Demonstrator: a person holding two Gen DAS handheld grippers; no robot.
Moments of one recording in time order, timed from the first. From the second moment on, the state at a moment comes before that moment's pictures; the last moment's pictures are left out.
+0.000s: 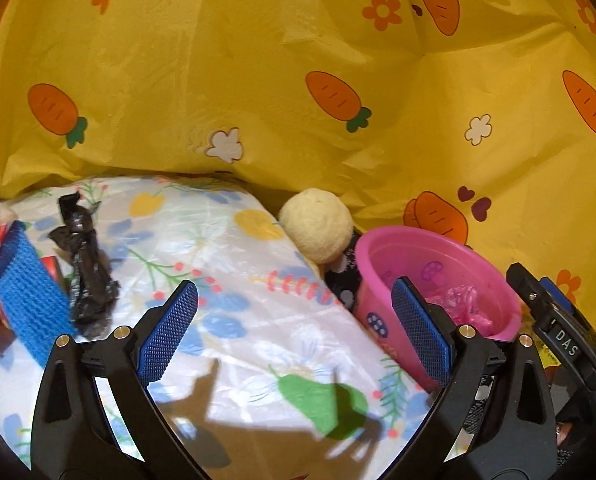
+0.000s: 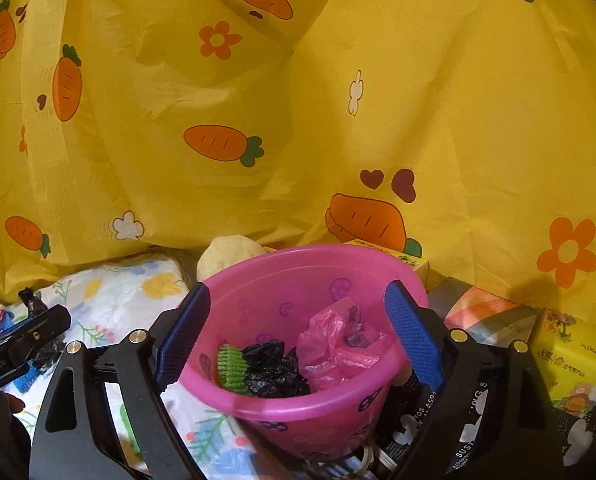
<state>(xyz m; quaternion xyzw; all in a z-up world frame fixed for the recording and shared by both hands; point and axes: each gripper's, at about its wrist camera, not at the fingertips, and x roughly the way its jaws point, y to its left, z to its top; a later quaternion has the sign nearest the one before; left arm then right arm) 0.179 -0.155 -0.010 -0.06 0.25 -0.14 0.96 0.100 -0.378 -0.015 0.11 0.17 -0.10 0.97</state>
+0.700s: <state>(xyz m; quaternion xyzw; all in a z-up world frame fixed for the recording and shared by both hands) 0.085 0.032 -0.020 -0.06 0.23 0.09 0.97 0.072 -0.235 -0.016 0.07 0.18 0.05 0.98</state>
